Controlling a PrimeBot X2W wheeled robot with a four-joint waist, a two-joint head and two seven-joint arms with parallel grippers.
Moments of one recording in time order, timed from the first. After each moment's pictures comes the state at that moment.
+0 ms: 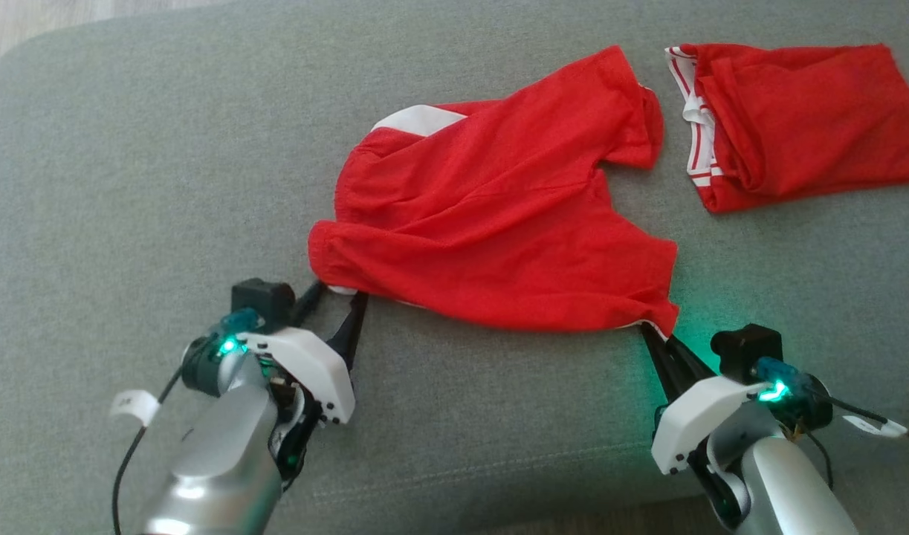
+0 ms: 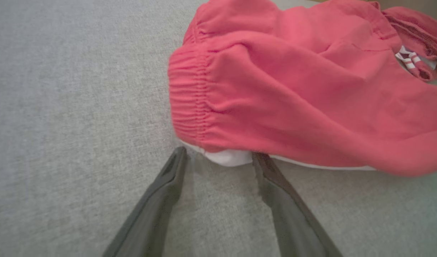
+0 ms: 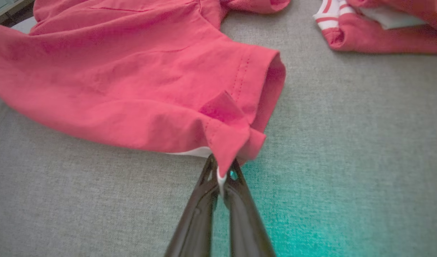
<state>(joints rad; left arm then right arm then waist) -0.52 0.10 -0.59 0.89 -0.50 -0.12 -0.25 -0.19 -0.05 0.07 0.48 0.12 0.13 -0.08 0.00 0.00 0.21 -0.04</state>
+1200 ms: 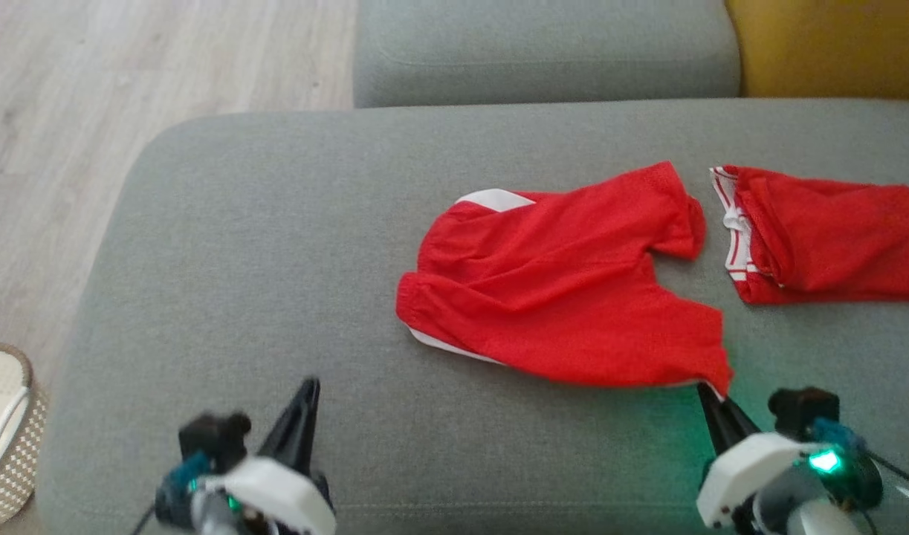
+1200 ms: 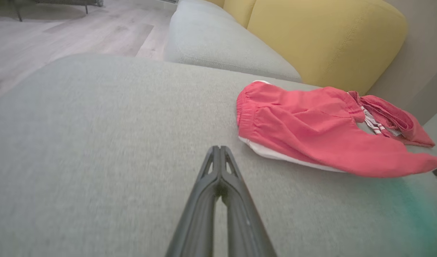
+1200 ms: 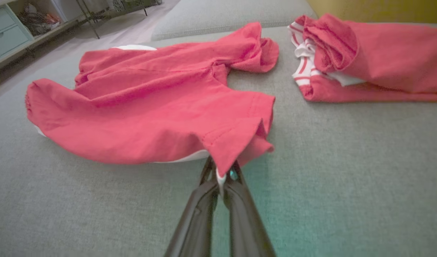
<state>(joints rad) -0.08 0.18 -0.43 0.41 -0.47 -0.03 -0.25 -0.07 -0.05 -0.06 0.48 0.14 0.13 -0.08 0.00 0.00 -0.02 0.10</state>
